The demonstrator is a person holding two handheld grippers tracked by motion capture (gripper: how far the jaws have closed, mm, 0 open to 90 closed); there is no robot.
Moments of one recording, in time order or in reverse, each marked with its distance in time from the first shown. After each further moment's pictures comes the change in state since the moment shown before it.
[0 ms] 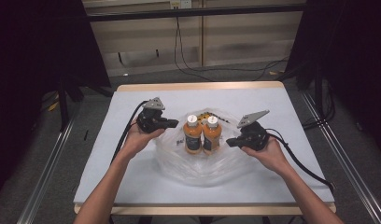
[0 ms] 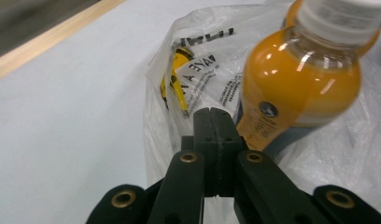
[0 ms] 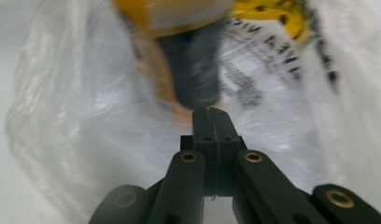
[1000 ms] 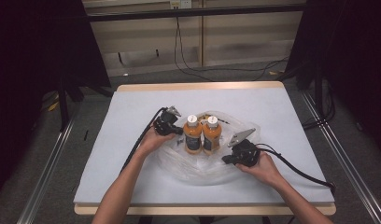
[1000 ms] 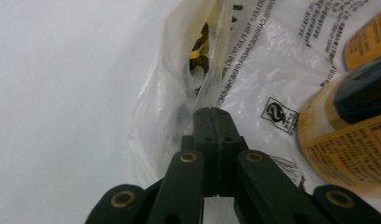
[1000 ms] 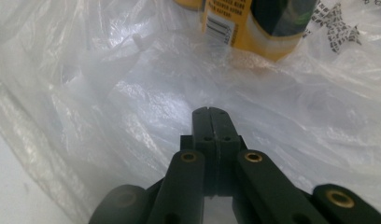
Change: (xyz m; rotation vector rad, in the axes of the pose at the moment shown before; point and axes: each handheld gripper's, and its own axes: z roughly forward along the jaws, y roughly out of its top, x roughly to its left) left arm 0.029 -0.028 0.082 0.249 0.041 -0.028; right arm 0.021 -0.034 0.040 0.116 0.013 -0.043
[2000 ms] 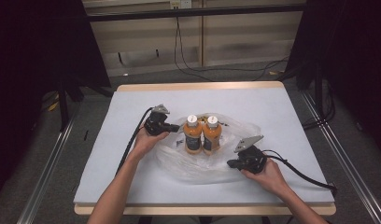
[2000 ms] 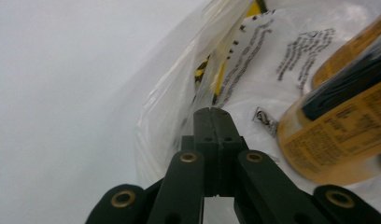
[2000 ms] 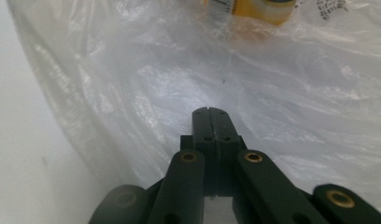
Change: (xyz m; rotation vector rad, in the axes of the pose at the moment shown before) left arm 0.001 -0.017 -0.025 -0.189 -0.024 -0.092; right arm 0.013 -0.019 -0.013 -0.022 -0.042 0.051
